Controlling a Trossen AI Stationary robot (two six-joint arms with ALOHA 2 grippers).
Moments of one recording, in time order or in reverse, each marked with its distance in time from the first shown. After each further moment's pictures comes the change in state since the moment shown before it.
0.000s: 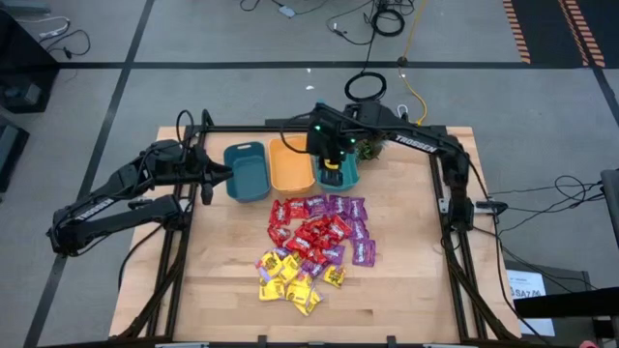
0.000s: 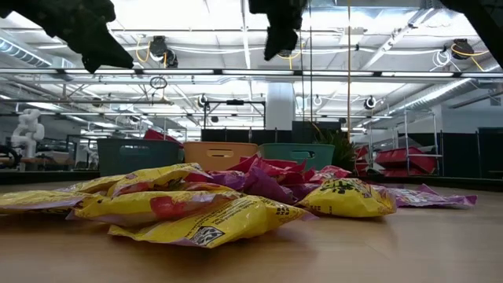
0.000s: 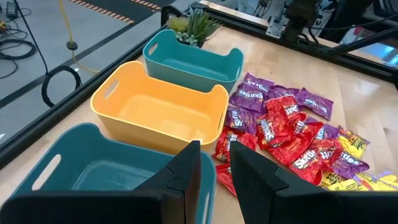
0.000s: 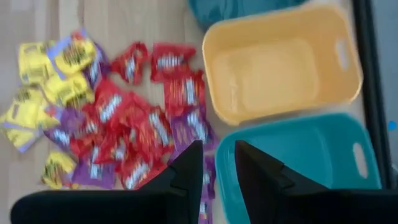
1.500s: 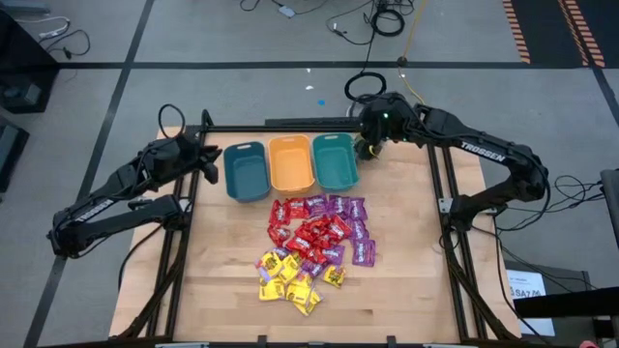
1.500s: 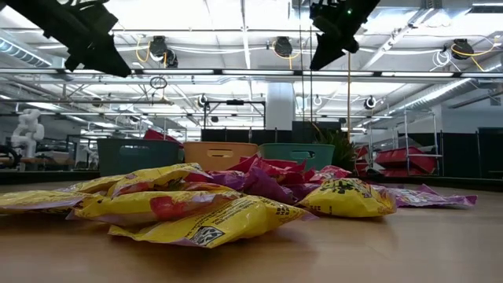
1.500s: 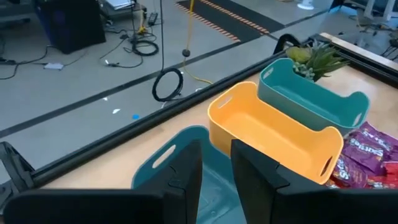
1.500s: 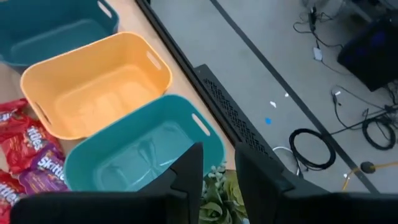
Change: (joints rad) left arm 0.023 -0.009 0.000 0.026 -0.438 -0.155; right arm -0.193 -0.592 -0.805 0.599 0.367 0.115
